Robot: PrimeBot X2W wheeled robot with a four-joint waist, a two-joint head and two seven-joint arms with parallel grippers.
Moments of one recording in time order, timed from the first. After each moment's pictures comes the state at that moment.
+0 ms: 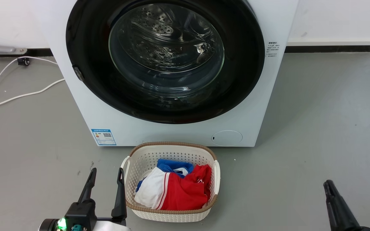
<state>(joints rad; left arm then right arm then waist) 0.09 0.05 -0.06 0.06 -0.07 0.02 -0.26 0.27 -0.07 -0.04 -0.14 1.74 0.13 0.11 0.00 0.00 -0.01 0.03</state>
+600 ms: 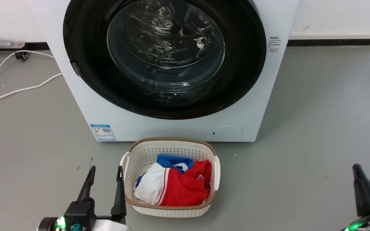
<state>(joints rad) 0.09 0.05 -0.06 0.05 -0.06 0.03 -0.26 0.16 -0.06 -0.18 -0.05 1.71 0.13 0.14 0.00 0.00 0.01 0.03</state>
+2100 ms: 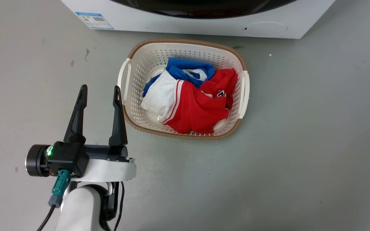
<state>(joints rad) -0.22 0.05 -0.08 -0.06 -0.08 0.04 -0.26 -1.04 -0.46 -0.11 0.52 1.53 0.13 0.45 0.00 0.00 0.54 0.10</state>
